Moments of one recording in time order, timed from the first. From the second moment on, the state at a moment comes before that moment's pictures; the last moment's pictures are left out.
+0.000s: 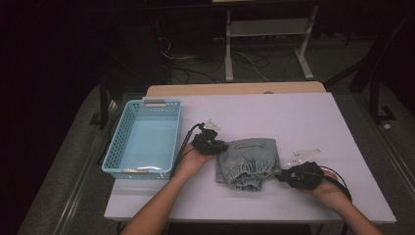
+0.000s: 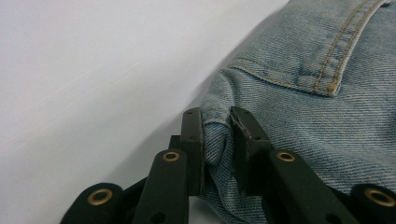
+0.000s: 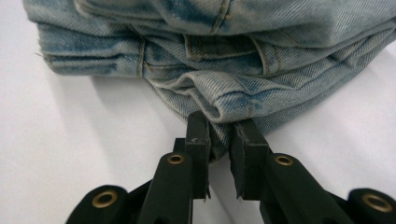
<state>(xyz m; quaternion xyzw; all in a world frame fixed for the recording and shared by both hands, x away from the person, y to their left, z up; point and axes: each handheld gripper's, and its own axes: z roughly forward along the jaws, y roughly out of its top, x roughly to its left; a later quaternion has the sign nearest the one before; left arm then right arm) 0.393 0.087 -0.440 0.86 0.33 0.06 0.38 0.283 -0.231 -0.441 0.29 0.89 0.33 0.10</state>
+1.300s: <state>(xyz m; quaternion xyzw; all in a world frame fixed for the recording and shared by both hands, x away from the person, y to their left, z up) 0.328 0.047 -0.380 0.85 0.21 0.03 0.48 0.282 -0.223 -0.395 0.27 0.83 0.48 0.09</state>
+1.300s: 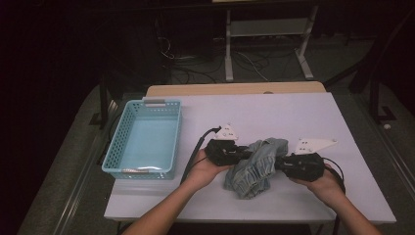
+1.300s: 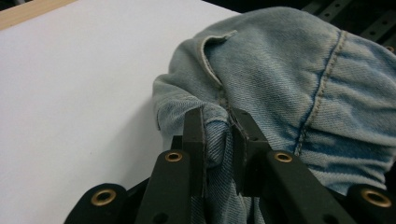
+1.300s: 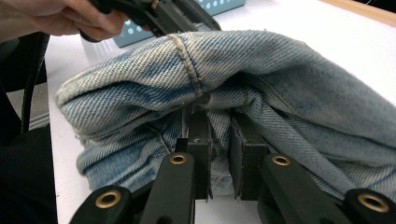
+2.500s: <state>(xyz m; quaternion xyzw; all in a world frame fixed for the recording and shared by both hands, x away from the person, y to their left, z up) 0.396 0.100 -0.327 0.84 0.28 0.03 0.46 0.341 -0.180 -0.355 0.26 0.81 0.51 0.10</state>
